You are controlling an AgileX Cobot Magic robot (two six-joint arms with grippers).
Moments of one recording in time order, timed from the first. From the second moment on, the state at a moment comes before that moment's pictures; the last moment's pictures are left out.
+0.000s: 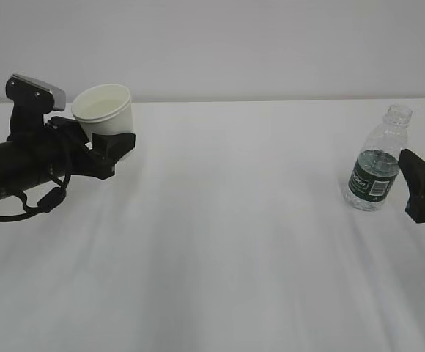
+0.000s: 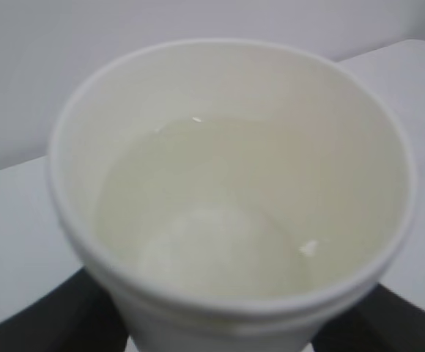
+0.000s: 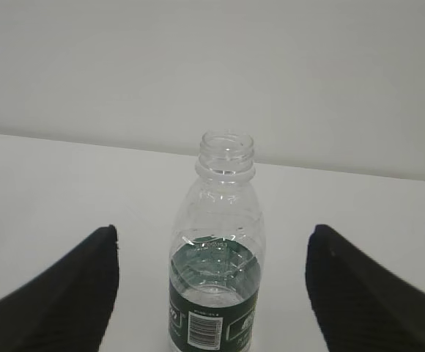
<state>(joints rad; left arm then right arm) -0.23 1.89 -0.75 0.50 -0.87 -0.29 0.09 1.54 -0.19 -0.03 -1.15 -0.12</state>
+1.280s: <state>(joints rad) -0.23 2.01 -0.75 0.37 -0.94 -0.23 0.09 1.54 -0.19 -0.04 -1.15 -0.12</state>
